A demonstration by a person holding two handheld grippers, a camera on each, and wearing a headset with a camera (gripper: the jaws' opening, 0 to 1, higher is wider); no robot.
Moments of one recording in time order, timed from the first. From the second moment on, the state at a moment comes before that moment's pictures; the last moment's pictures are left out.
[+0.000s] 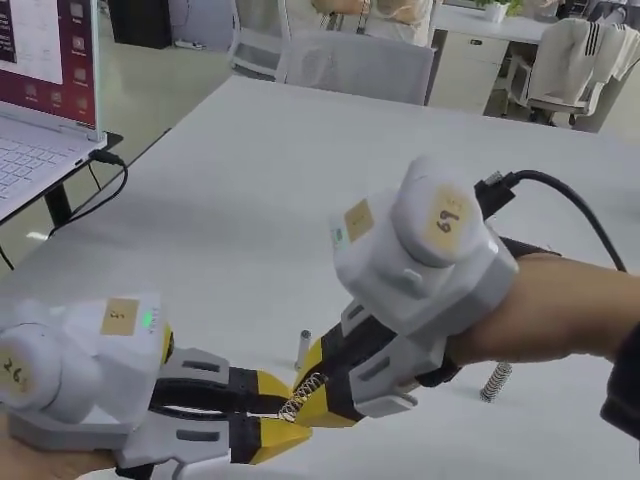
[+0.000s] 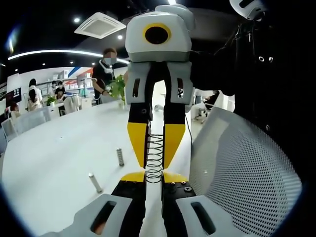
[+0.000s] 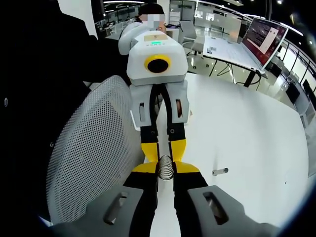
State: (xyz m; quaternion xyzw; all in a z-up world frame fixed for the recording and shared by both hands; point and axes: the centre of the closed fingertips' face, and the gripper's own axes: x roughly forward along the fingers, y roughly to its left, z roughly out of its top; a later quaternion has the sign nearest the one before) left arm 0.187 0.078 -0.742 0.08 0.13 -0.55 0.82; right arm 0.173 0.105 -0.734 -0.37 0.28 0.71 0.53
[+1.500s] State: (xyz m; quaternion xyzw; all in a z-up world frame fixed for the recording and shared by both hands) left arm 0.205 0.110 -0.758 0.05 0.14 -0.48 0.87; right arm 0.222 0.097 -0.741 -0.41 0.31 0.66 0.55
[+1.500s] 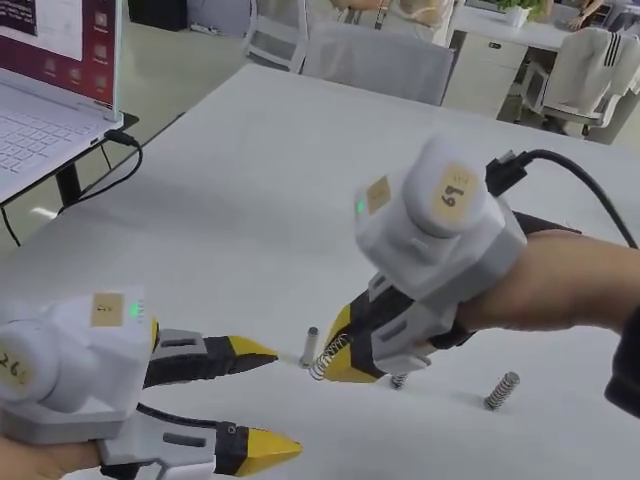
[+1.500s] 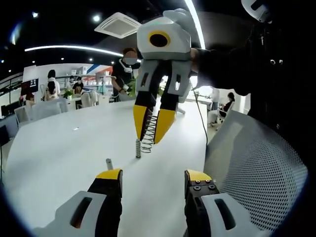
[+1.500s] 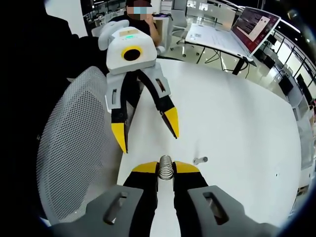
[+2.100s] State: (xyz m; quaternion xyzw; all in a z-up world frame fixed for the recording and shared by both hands) left arm 0.206 0.114 -0.761 0.04 0.15 -0.46 0.87; right arm 0.274 0.092 -0.753 -0.45 0.30 0.61 0.58
